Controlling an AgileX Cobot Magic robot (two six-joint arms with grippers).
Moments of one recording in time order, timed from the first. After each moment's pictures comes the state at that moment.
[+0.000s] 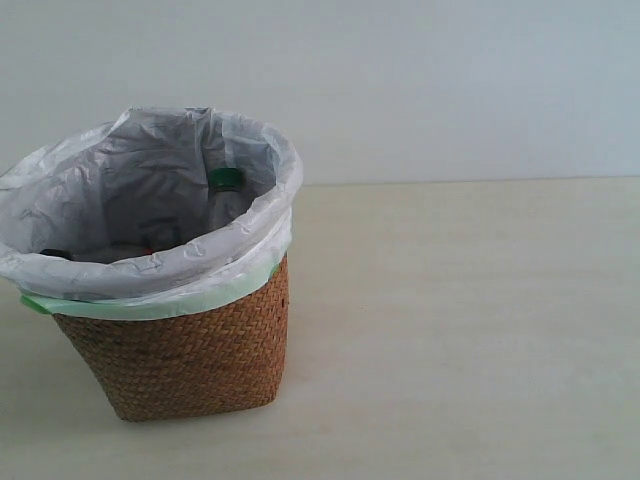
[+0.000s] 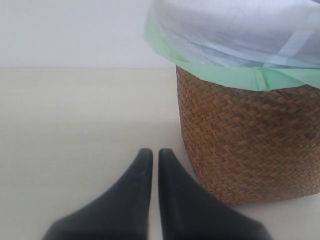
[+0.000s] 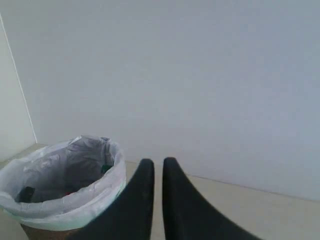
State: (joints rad) left arm -0.01 0.00 0.00 -0.26 0.31 0.24; right arm 0.49 0.35 -0.92 0.01 0.64 0.08
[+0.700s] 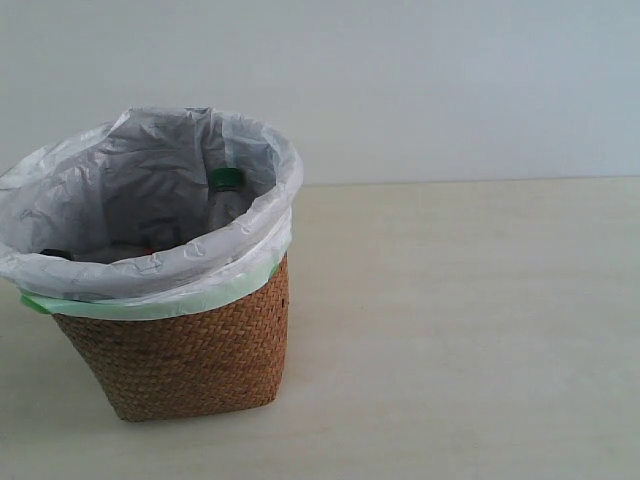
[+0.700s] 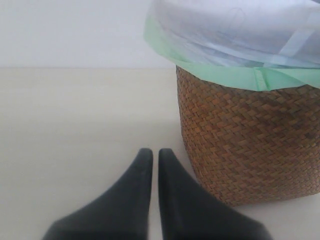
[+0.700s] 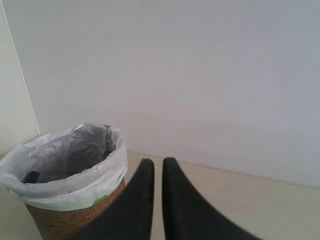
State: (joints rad) left arm -0.01 0.00 0.00 -0.26 0.31 0.24; right arm 0.49 0.25 -0.89 0.01 0.73 0.08
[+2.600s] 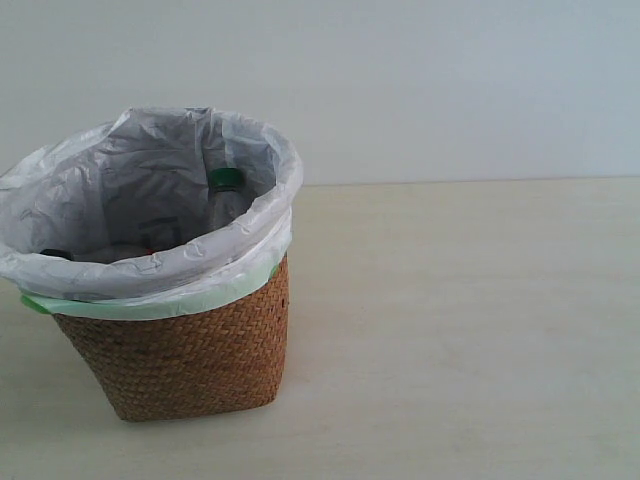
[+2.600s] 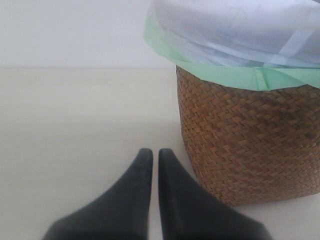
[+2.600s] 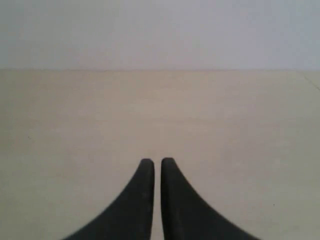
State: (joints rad) left arm -0.01 0.00 0.00 -0.26 0.31 0.24; right arm 0.08 0.00 0.00 -0.05 0.29 0.06
